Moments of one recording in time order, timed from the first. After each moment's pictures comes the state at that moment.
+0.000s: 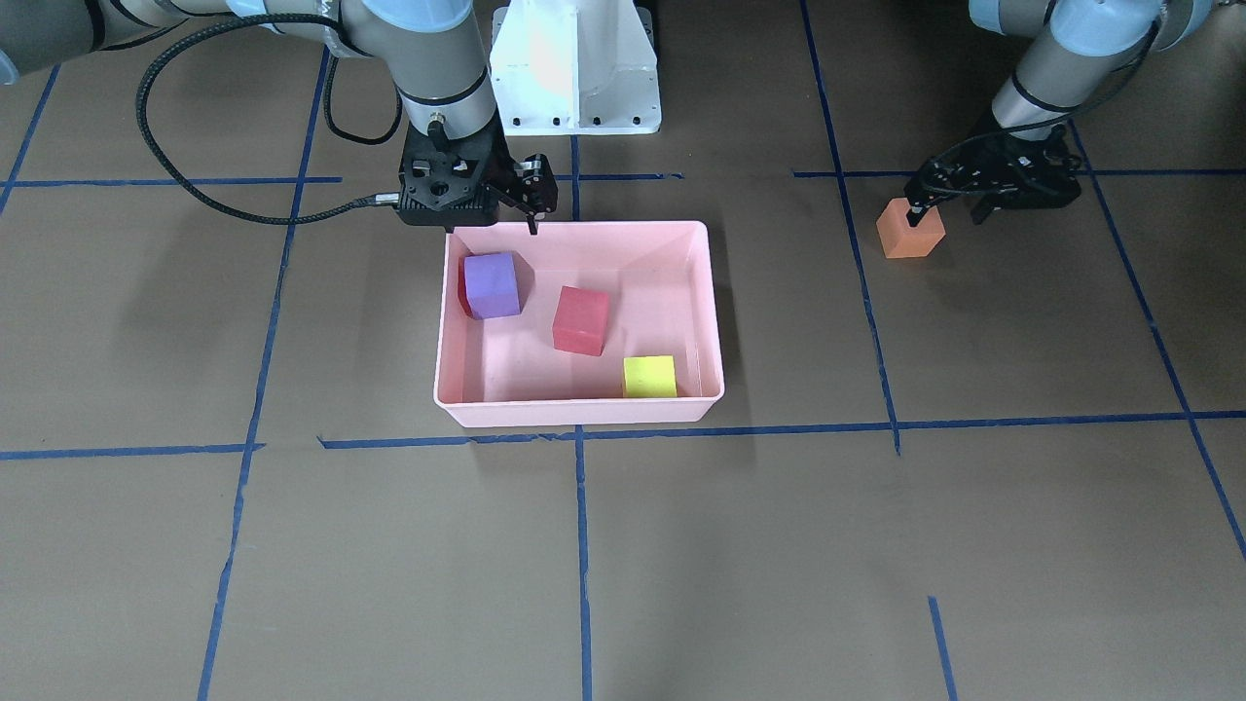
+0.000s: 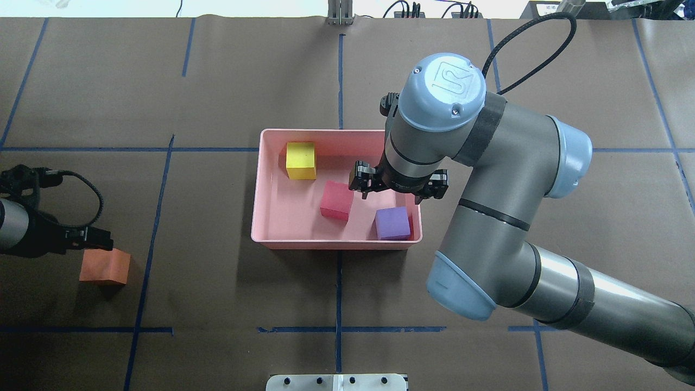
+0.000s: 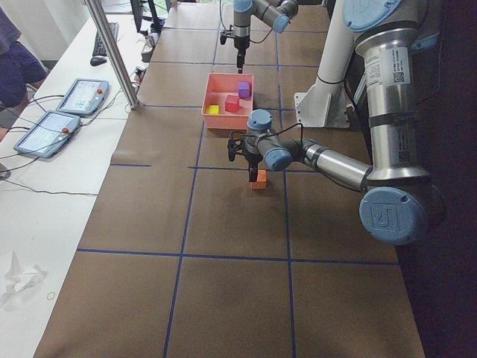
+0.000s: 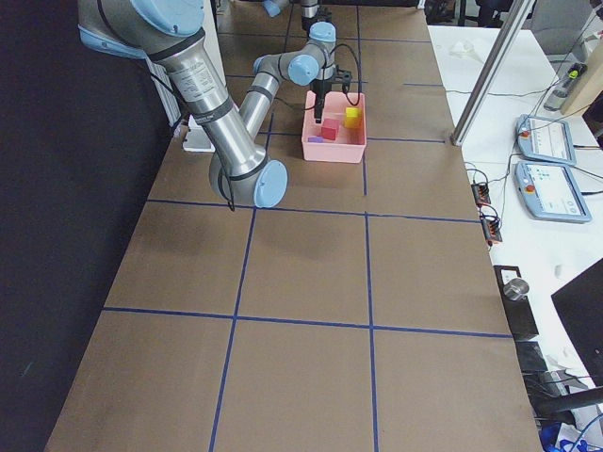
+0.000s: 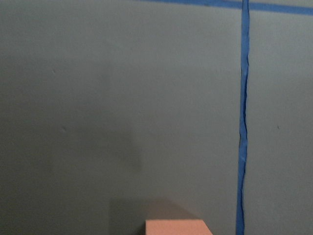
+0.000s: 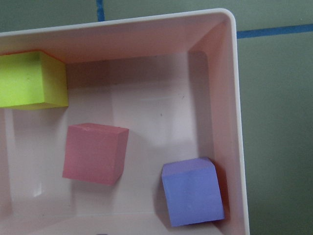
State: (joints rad) left arm -0.68 -1.38 -2.01 -2.08 -2.01 -1.17; right arm 0.58 -0.89 1.89 -1.82 1.97 1.25
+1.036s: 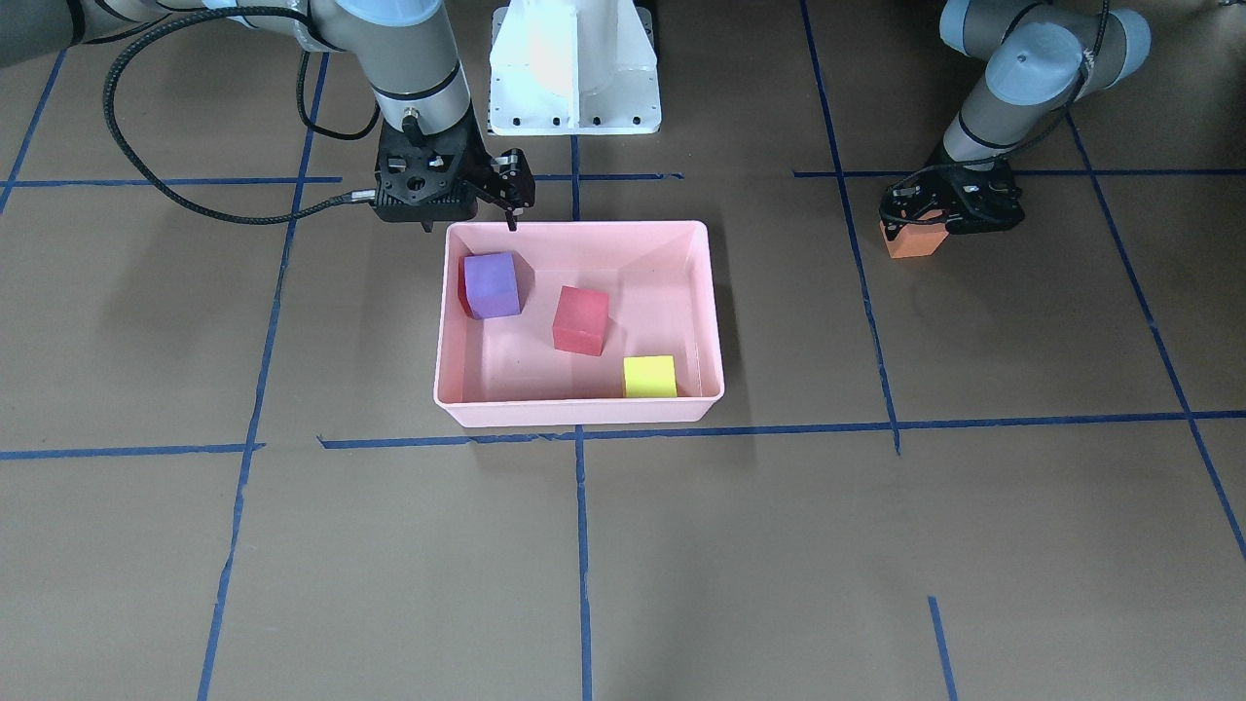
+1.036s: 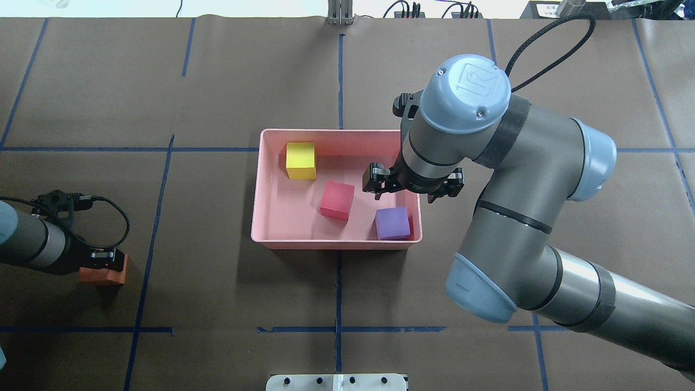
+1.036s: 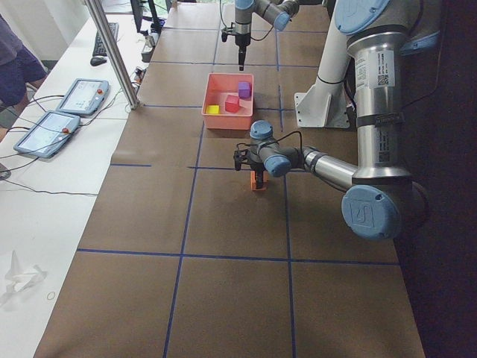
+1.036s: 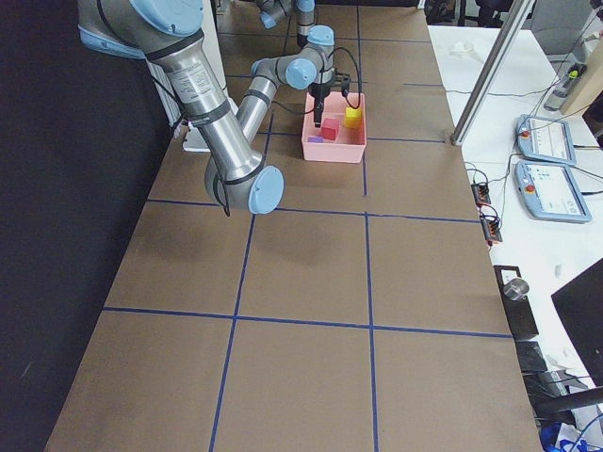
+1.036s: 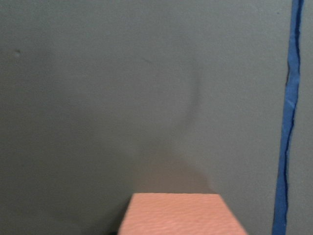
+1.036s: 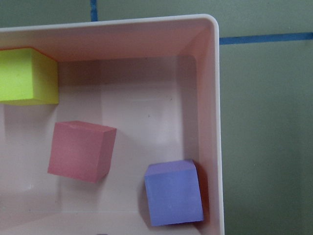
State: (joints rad) left arm -0.59 -1.43 -1.91 -2.08 -1.97 -1.20; right arm 0.61 -0.92 1.93 -1.82 1.97 1.19
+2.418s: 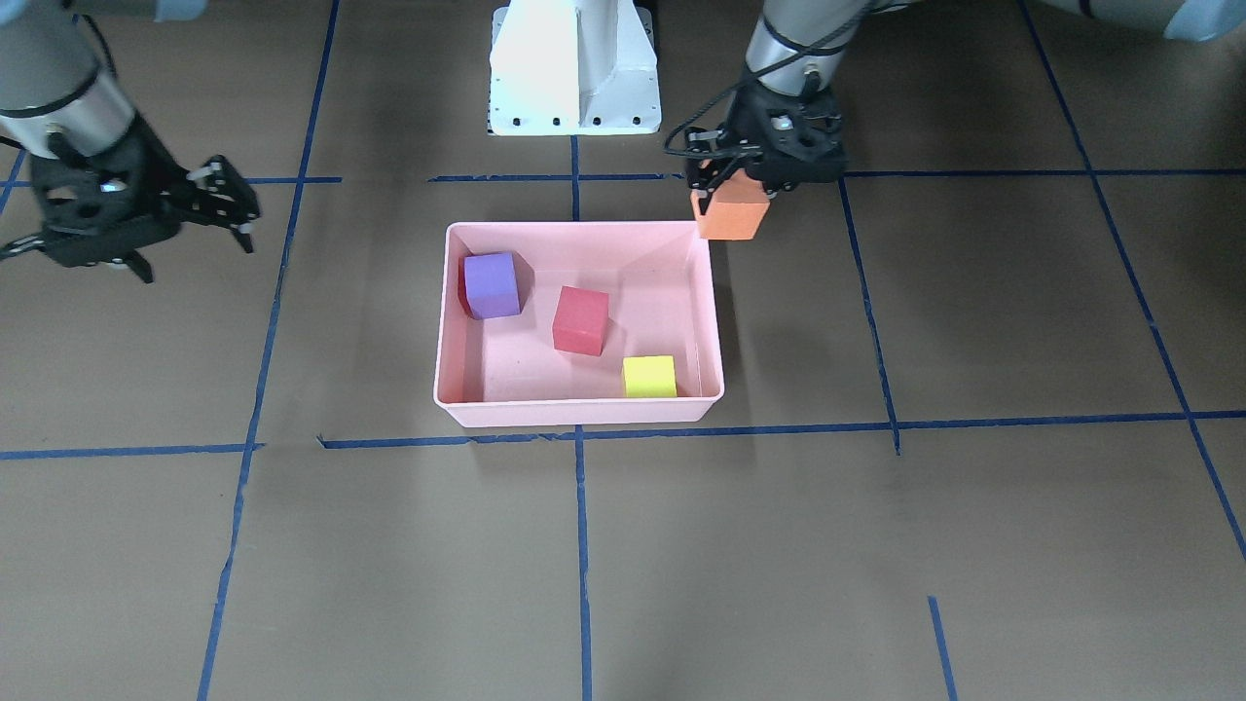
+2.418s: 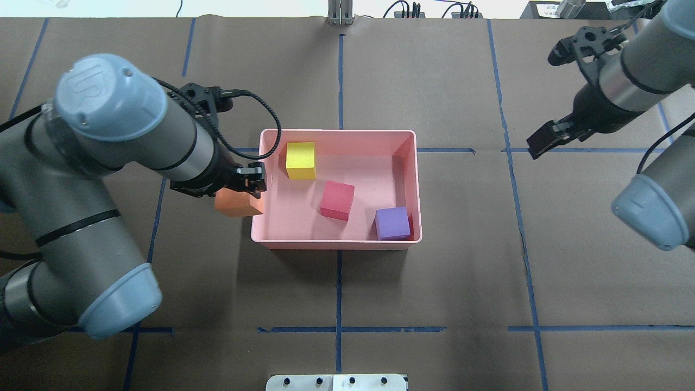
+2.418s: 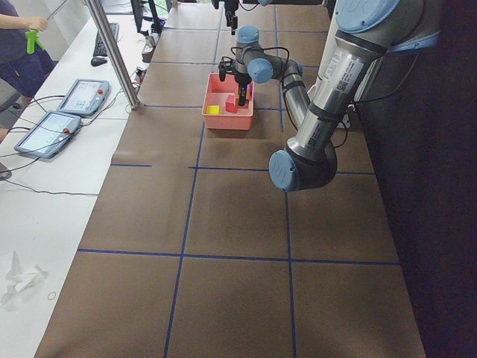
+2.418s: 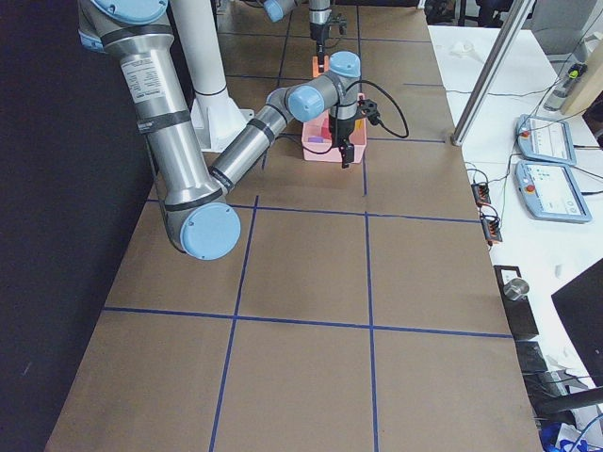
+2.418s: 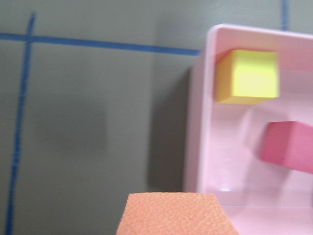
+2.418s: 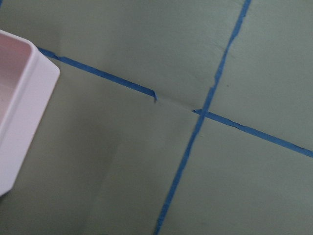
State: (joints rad) left arm -0.63 -2.18 -1.99 -1.40 -1.97 -1.23; right arm 1.00 -1.31 2.08 -1.82 2.16 0.38
